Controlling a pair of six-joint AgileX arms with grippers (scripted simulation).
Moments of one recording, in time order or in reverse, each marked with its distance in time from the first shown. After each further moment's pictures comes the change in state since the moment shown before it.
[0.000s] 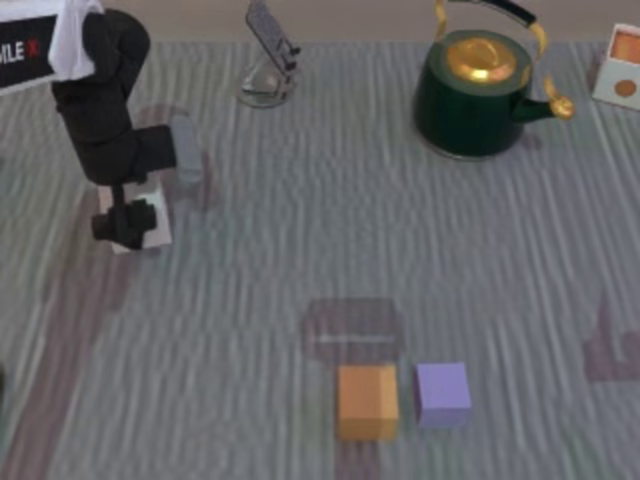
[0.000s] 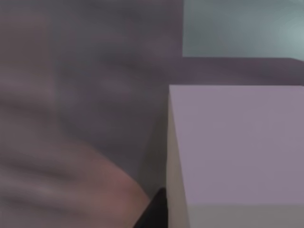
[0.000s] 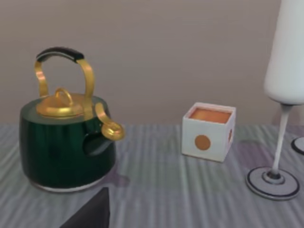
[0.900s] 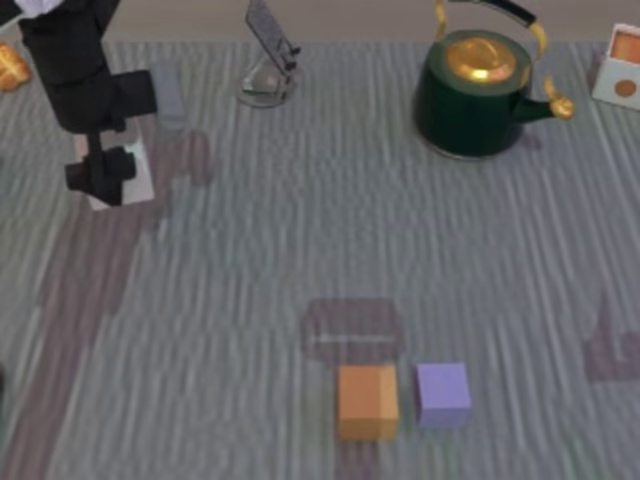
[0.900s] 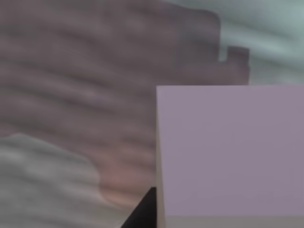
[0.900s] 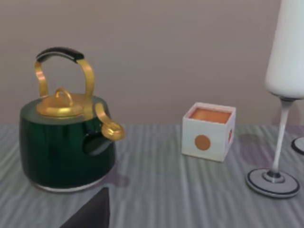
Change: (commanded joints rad) left arm 0.015 -0.076 0.172 -0.247 0.004 -0.006; right arm 0.000 0.000 0.000 0.000 0.000 0.000
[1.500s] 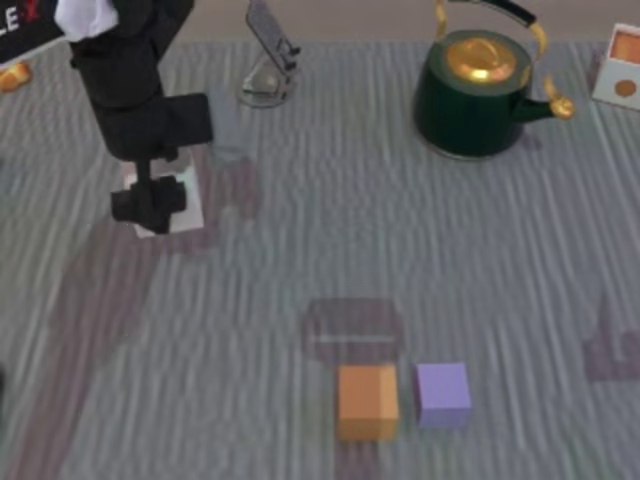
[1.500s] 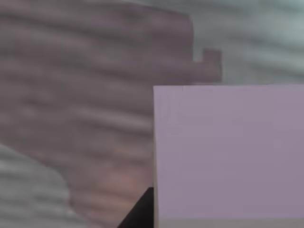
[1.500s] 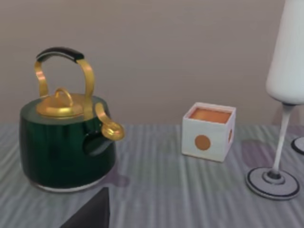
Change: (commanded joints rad) left arm -0.163 -0.189 -0.235 0.060 -0.001 -0.079; right arm 0.000 0.000 0.000 0.000 0.000 0.000
